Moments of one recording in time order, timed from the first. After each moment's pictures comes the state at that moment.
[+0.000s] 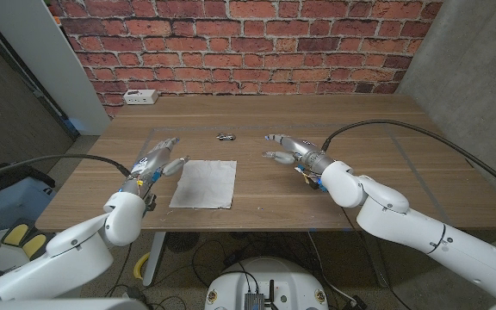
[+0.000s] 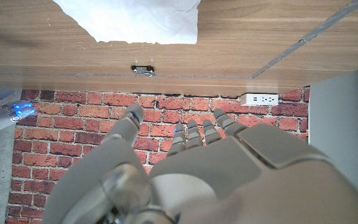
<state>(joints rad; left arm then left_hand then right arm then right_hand) 1.54 1.03 0.12 -2.31 0.21 0.57 0.43 0.34 0.14 0.64 -0.14 0.18 0.00 0.01 0.21 0.17 -0.03 0.01 0.24 0.18 -0.08 0.00 0.19 0.17 -0.03 -0.03 0.26 0.18 -0.91 -0.83 -0.74 -2.20 -0.35 -0.47 -0.02 0.42 0.17 0.42 -0.14 0.18 0.13 -0.02 0.21 0.18 0.12 0.02 0.21 0.19 0.04 0.00 0.21 0.18 0.21 -0.01 0.20 0.17</state>
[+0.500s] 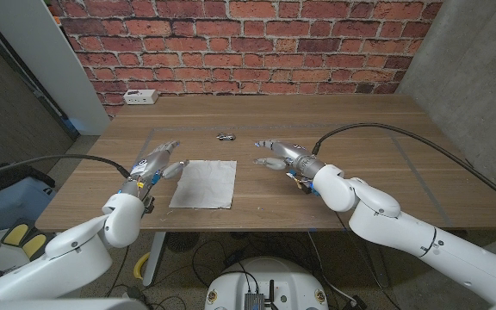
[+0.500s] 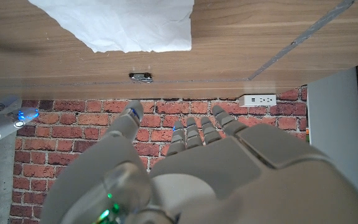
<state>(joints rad) 1.56 1.05 0.12 -2.31 0.25 0.59 0.40 0.40 0.13 0.64 -0.17 0.18 0.06 0.00 0.21 0.17 0.02 -0.01 0.24 0.18 -0.02 -0.01 0.19 0.17 0.04 -0.04 0.26 0.18 -0.90 -0.79 -0.79 -2.19 -0.44 -0.46 0.05 0.45 0.16 0.43 -0.15 0.18 0.17 -0.02 0.21 0.18 0.14 0.01 0.21 0.19 0.05 0.00 0.21 0.18 0.21 0.00 0.20 0.17</state>
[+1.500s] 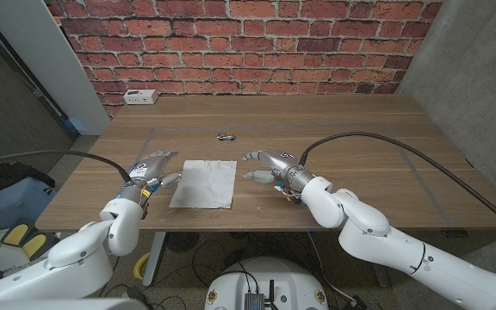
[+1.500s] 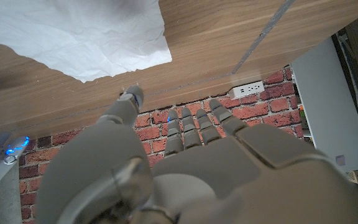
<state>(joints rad) 1.55 1.14 0.22 -2.38 0.41 0.81 0.38 0.67 0.07 0.63 -0.19 0.18 0.23 -0.01 0.23 0.18 0.19 -0.03 0.26 0.19 0.11 -0.04 0.19 0.17 0.12 0.01 0.26 0.18 -0.95 -0.74 -0.84 -2.20 -0.64 -0.44 0.03 0.62 0.10 0.41 -0.17 0.19 0.42 -0.02 0.25 0.19 0.39 0.01 0.26 0.20 0.32 -0.04 0.30 0.23 0.38 0.02 0.24 0.18</state>
